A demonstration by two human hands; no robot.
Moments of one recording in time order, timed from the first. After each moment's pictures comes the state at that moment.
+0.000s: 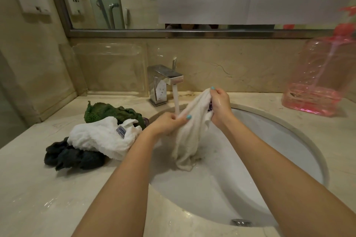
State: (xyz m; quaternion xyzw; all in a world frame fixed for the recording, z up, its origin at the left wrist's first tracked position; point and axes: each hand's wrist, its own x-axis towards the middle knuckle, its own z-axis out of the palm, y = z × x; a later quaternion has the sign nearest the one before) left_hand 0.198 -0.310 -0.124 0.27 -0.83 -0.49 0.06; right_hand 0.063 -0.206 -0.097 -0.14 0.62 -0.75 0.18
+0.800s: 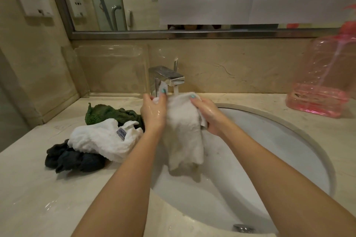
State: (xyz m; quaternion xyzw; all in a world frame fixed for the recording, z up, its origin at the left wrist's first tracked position) left_hand 0.187 -0.312 -0.111 0.40 -0.66 -0.45 0.44; right_hand 0.090 -0.201 -0.100 -0.32 0.60 -0.65 0.35
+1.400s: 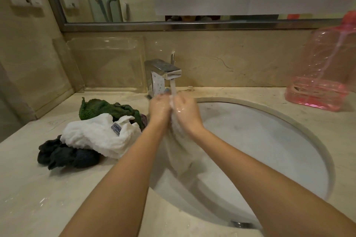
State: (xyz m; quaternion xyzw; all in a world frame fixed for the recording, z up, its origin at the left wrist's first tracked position) left_hand 0.176 -0.294 -0.110 0.34 -0.57 -0.65 0.36; right_hand 0.150 -0.225 -0.105 -0.32 0.71 -0.62 0.10
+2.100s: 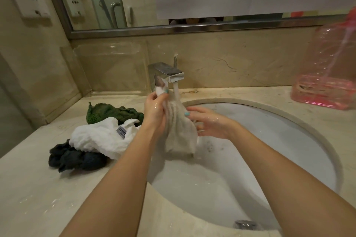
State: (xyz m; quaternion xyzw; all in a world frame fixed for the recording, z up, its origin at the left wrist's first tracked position) left_hand 0.196 -0.302 -0.099 0.26 -0.47 -0.75 0.39; right_hand 0.064 -0.191 -0.136 -0.35 0.62 -0.51 0.48
